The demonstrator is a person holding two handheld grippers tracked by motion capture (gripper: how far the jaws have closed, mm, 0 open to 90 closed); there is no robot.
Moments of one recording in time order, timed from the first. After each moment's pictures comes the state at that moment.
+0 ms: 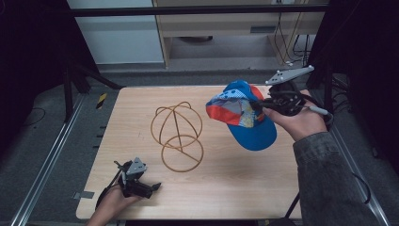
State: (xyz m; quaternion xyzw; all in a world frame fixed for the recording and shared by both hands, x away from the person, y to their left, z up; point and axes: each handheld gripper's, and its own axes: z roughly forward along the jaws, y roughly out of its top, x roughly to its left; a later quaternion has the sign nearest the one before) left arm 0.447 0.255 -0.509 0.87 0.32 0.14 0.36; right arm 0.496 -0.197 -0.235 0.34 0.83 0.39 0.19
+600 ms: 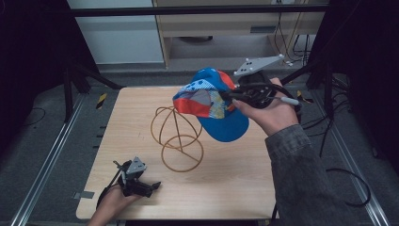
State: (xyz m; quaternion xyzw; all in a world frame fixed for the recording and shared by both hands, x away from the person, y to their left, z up) left arm 0.448 0.256 -0.509 0.86 0.33 0.15 0.36; right arm 0.494 -0.128 -0.204 0.26 0.83 0.44 0.21
